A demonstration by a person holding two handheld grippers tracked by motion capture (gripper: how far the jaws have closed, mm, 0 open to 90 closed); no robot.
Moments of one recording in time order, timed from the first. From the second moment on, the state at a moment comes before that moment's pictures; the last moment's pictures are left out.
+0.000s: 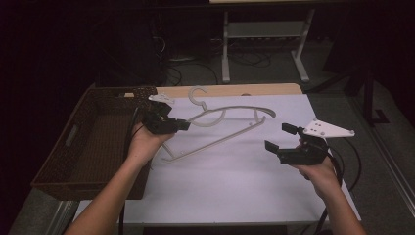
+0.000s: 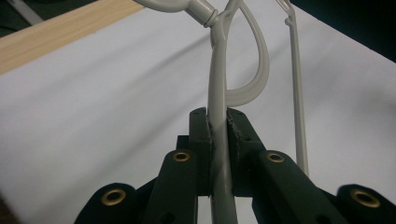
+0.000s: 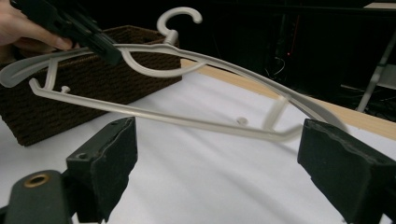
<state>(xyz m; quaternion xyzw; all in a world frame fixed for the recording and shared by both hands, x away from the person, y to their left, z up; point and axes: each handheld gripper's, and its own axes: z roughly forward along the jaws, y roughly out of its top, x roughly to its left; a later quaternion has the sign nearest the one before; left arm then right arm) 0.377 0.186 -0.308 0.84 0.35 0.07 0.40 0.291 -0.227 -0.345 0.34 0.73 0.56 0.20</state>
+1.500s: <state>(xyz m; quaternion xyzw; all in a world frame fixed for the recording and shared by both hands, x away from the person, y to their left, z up) 0.344 0.407 -0.255 0.77 0.46 0.19 0.39 0.297 -0.229 -0.351 0.35 0.73 0.55 0.20</state>
